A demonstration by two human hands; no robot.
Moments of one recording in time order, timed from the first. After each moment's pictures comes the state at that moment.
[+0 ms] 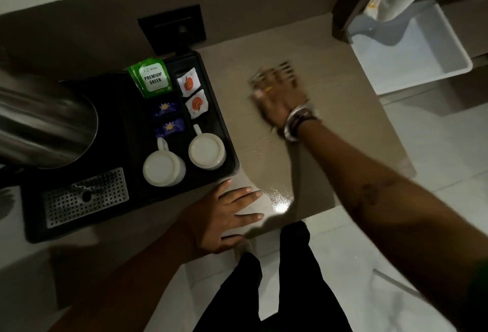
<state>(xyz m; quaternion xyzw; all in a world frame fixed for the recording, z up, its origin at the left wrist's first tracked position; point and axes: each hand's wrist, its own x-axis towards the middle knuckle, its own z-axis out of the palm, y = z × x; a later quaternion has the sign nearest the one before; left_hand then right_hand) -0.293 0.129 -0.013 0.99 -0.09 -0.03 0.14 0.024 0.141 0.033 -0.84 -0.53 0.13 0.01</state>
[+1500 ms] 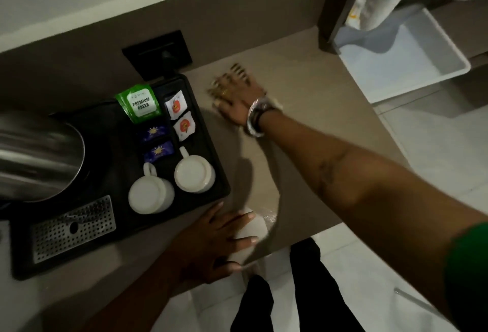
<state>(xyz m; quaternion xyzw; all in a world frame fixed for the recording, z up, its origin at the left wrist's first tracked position) -0.283 0.128 0.011 0.98 -0.10 -0.06 0.14 0.038 0.215 0.026 -0.78 -0.62 0.07 0.01</state>
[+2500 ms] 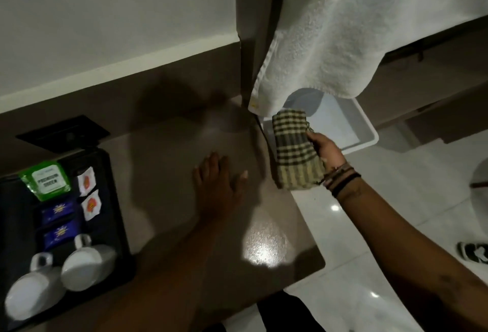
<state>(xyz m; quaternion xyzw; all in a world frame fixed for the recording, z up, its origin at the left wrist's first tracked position) 0.061 0.117 0.008 0.89 0.41 0.07 0.15 0.290 0.006 0.068 -0.53 0.12 0.50 0.68</state>
